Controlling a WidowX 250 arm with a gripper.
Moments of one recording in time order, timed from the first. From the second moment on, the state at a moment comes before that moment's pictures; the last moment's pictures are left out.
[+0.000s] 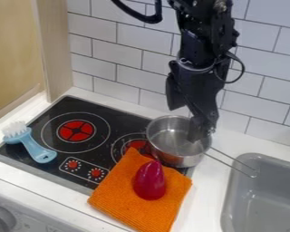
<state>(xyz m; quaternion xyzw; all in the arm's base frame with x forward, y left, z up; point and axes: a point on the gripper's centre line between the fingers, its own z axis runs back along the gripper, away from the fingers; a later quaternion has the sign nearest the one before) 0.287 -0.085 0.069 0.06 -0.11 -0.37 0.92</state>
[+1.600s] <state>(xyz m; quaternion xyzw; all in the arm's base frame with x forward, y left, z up) 0.227 -0.067 0.014 0.02 -0.05 -0.32 0.94</state>
